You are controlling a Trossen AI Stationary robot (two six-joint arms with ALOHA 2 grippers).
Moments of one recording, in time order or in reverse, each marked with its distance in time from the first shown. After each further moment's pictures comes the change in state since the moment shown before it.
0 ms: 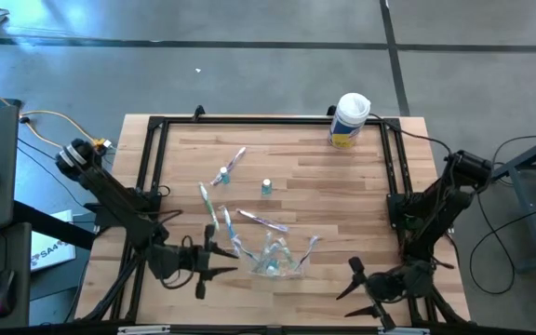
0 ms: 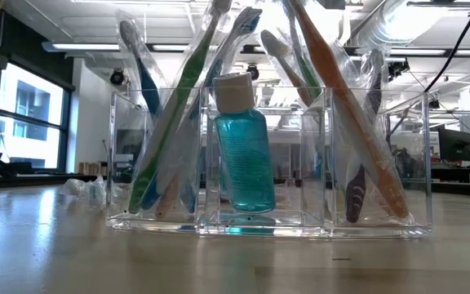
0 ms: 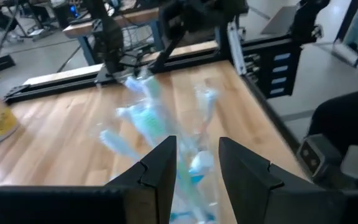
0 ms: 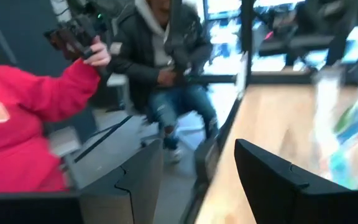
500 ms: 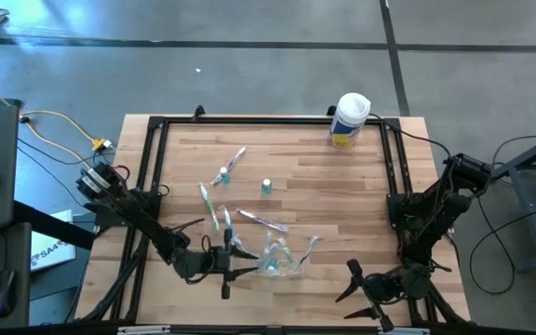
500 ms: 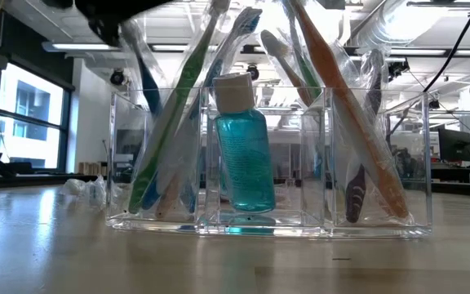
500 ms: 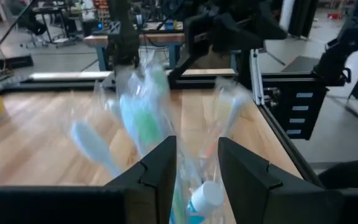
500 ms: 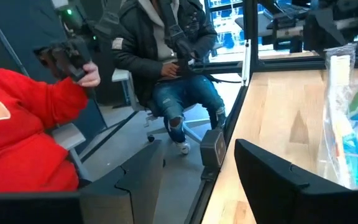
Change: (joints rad) left arm 0.089 0.341 -0.048 0.589 0.000 -0.011; right arm 0.001 0.037 0.000 0.002 -0.023 0.075
